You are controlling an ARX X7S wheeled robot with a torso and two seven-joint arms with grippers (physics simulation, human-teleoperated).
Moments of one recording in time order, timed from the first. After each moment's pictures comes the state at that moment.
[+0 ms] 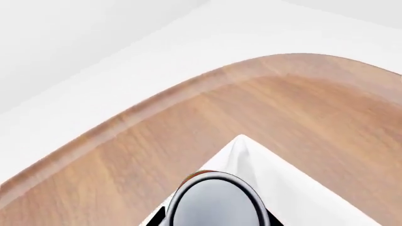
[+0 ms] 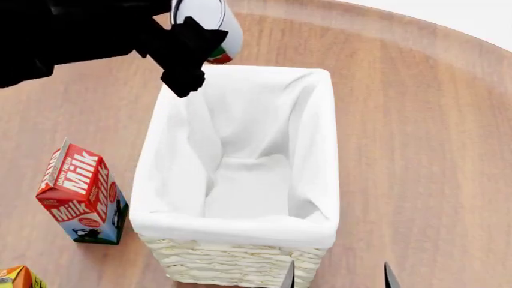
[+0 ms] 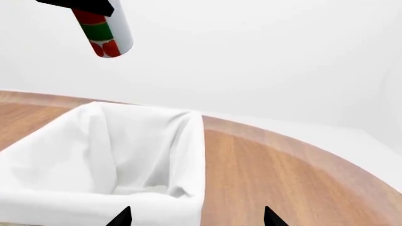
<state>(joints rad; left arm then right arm) -1.76 -0.33 1.02 -0.33 -1.10 -1.00 0.04 -0.10 0.42 -0.42 -0.82 0.16 0.42 0.63</state>
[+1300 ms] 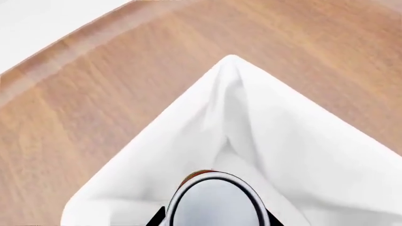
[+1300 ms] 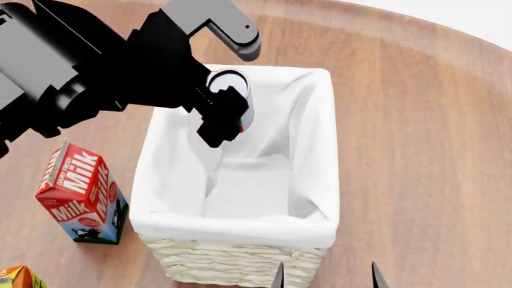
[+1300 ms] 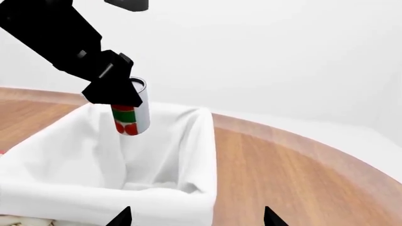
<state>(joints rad) -1.77 0.00 1.52 -1.01 -1.13 -0.73 0.36 -0.08 0.41 -0.46 -0.80 0.17 0.41 0.63</state>
